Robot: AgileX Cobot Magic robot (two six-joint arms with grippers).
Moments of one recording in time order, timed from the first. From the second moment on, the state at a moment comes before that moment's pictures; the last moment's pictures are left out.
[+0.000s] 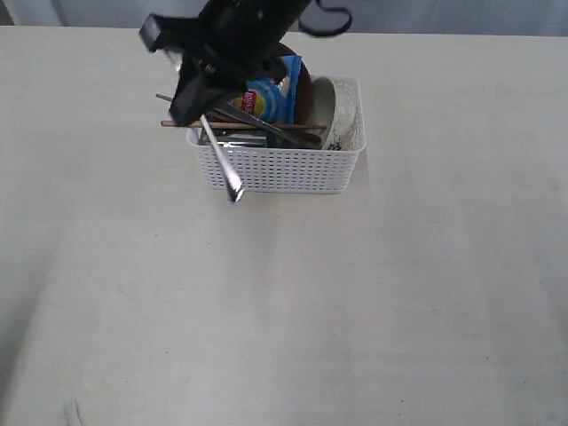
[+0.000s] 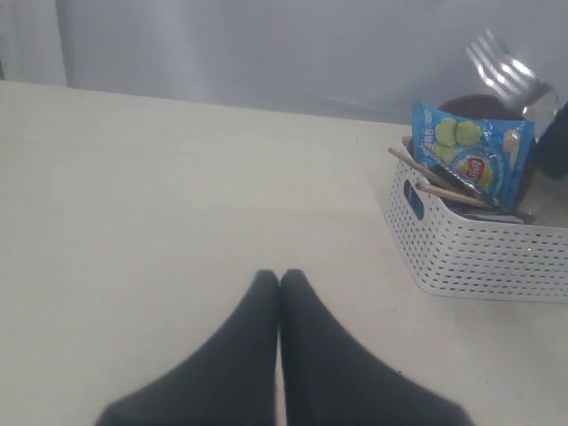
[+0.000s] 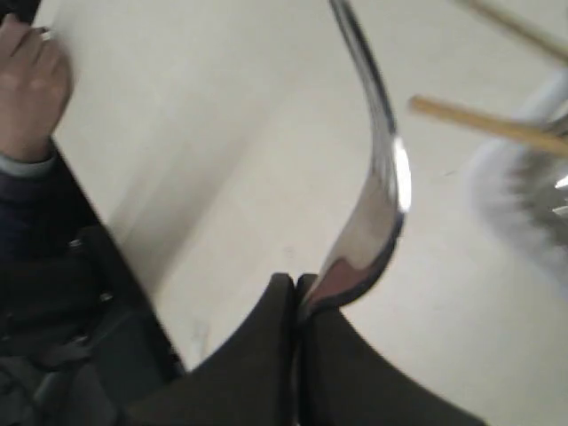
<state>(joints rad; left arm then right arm) -0.16 0.00 0.00 -0.02 0.33 -0.16 0.61 2.11 -1.83 0.74 1.21 -0.30</state>
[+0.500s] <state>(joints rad) -0.16 0.00 0.00 -0.02 0.33 -0.16 0.85 2.01 -1.20 1.42 0.55 -0.56</state>
